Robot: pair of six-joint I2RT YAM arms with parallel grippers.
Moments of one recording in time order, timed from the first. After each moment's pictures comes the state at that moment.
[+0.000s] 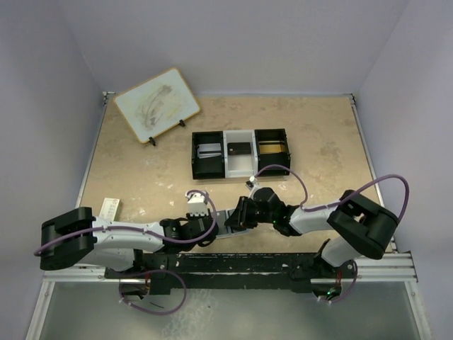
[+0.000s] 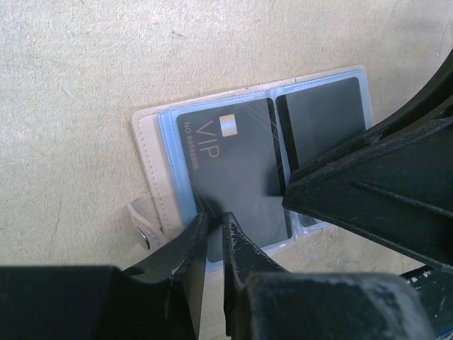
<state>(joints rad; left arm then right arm) -1.28 1.23 0.43 -0.10 -0.58 -1.14 0.90 1.49 0.37 0.49 -0.23 1.02</state>
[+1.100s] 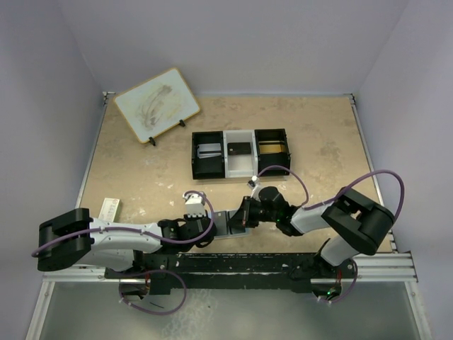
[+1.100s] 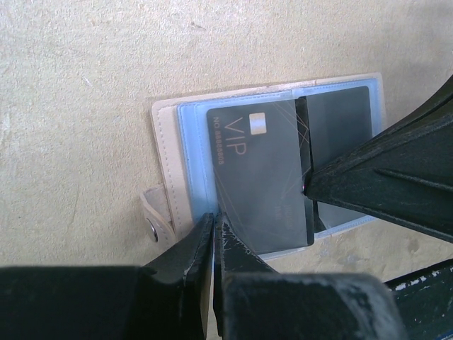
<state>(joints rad) -1.29 1.22 0.41 -0.13 -0.58 -1.17 0.84 1.54 0.33 0.64 -0.35 1.03</state>
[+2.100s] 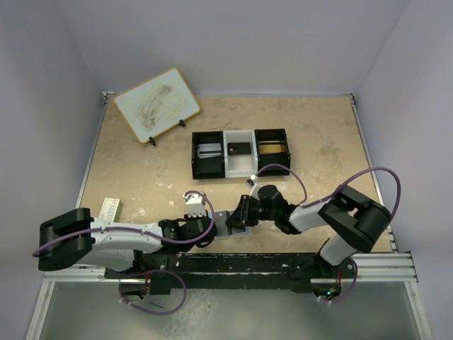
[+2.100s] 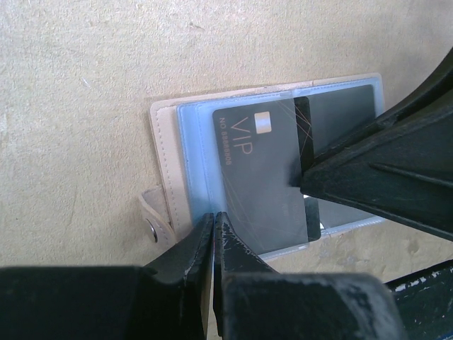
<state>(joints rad) -1.29 1.22 0.41 -0.12 -0.58 -1.17 0.82 1.56 0.34 0.64 -0.36 0.99</state>
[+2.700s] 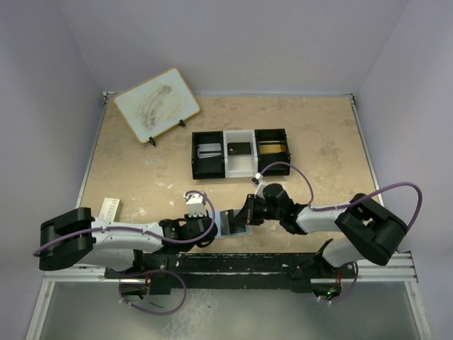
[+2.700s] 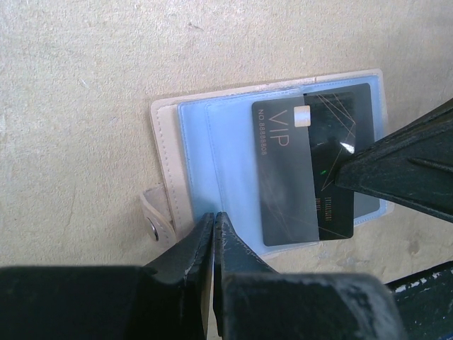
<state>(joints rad) -1.29 1.23 0.42 -0.13 -0.58 -1.17 0.80 1.44 0.34 0.49 -0.35 0.92</state>
